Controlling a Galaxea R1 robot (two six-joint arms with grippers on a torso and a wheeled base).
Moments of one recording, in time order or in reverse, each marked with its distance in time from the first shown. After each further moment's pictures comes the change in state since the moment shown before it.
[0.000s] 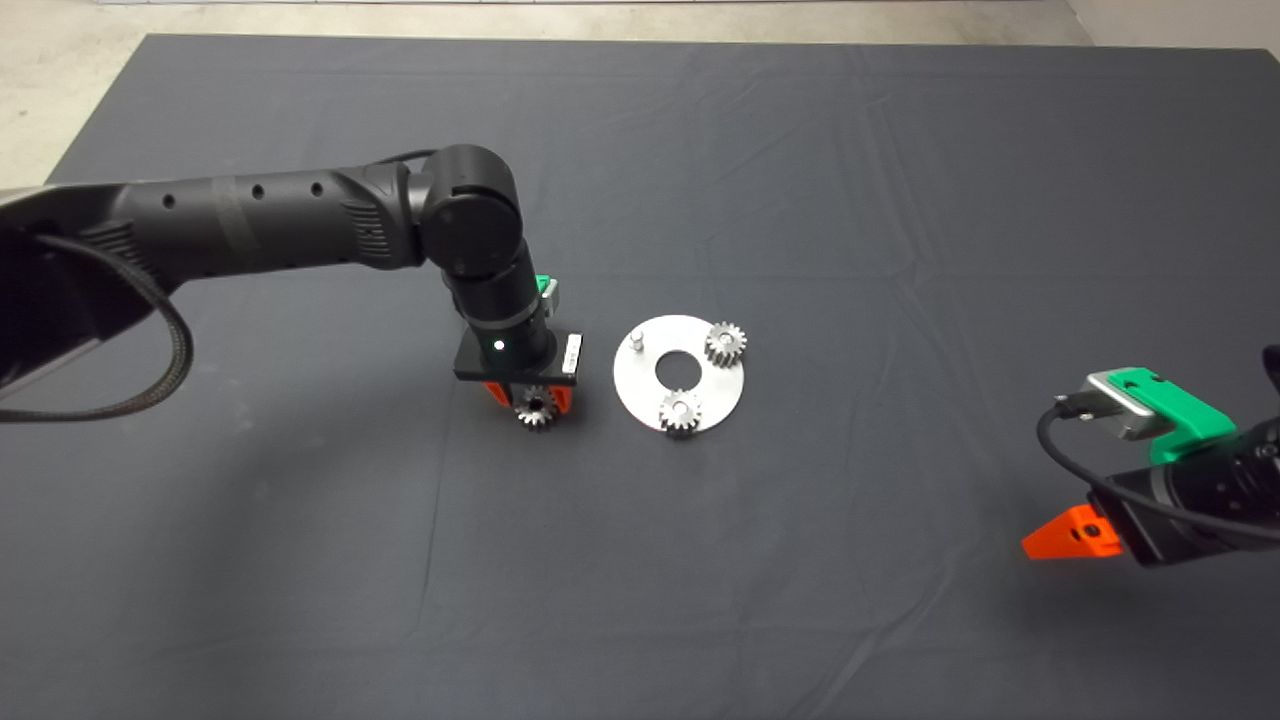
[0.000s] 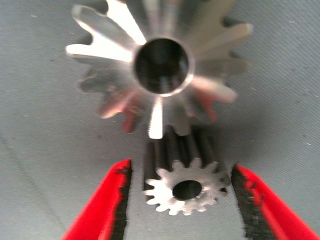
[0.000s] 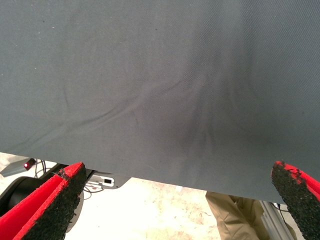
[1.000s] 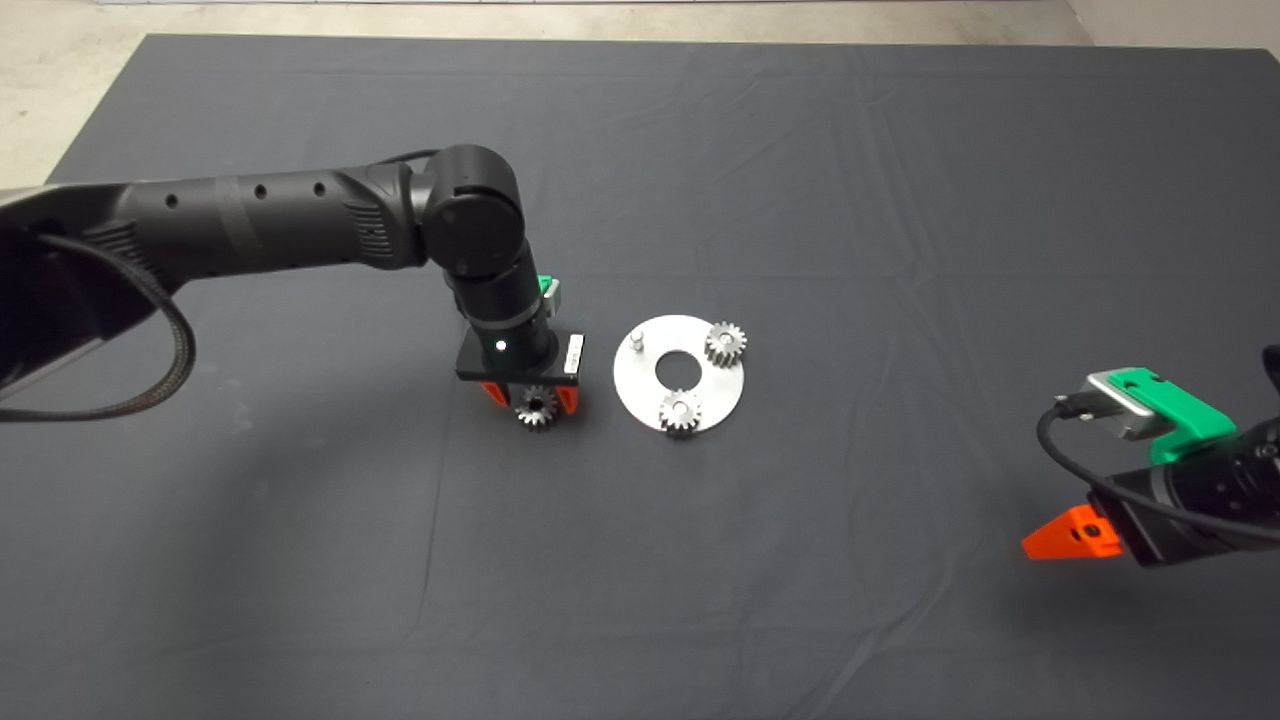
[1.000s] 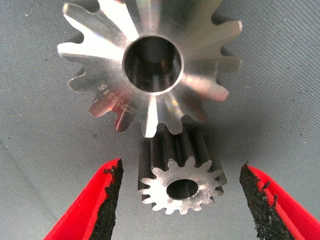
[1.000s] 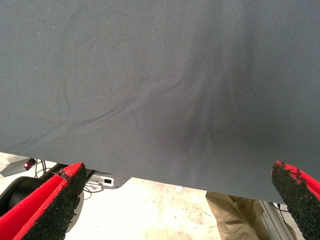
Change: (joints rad) left arm 0.000 0.006 0.000 0.000 0.000 -0.001; right arm 0.000 0.000 0.000 0.000 0.001 0.000
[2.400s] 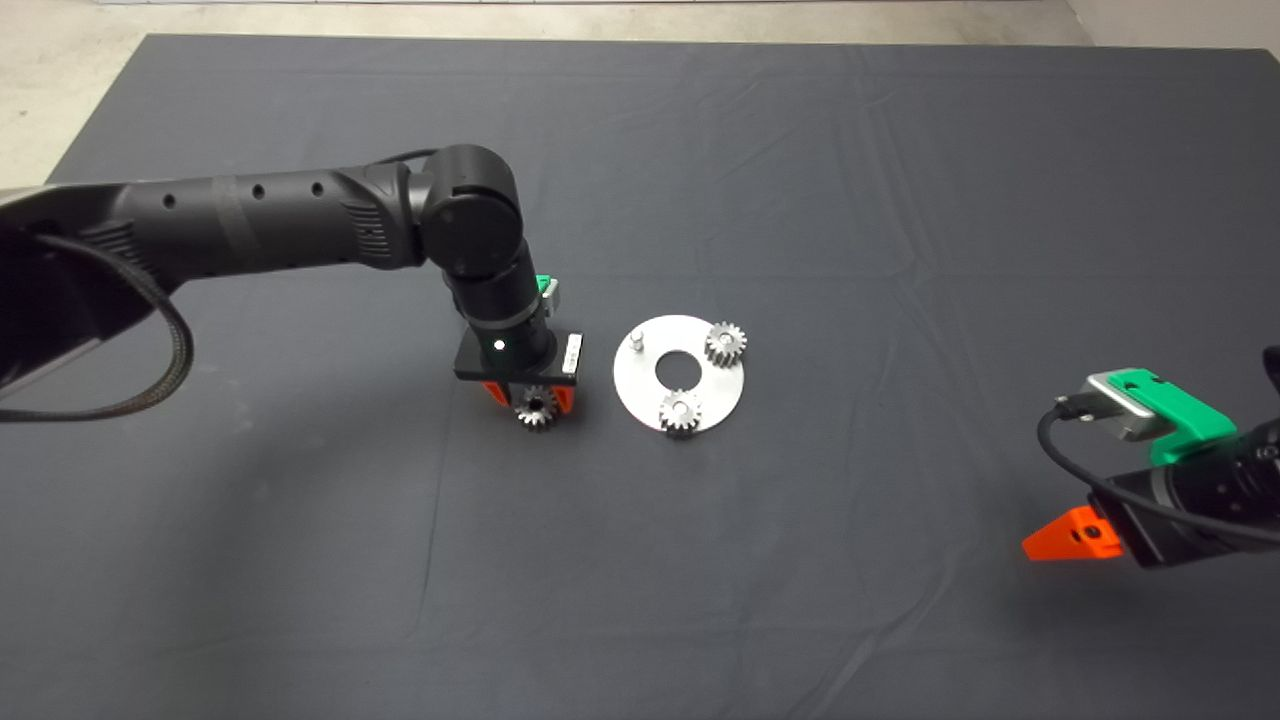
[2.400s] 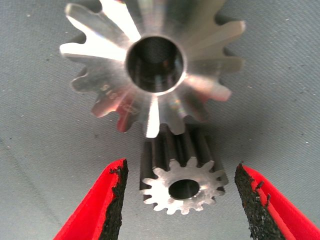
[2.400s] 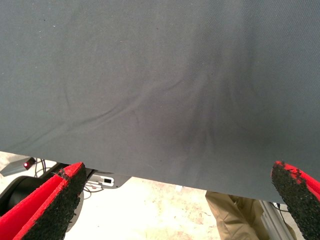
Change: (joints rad) left arm 0.000 -0.002 0.000 0.000 0.000 0.003; right arm 0.000 0.000 0.003 0.000 0.000 0.000
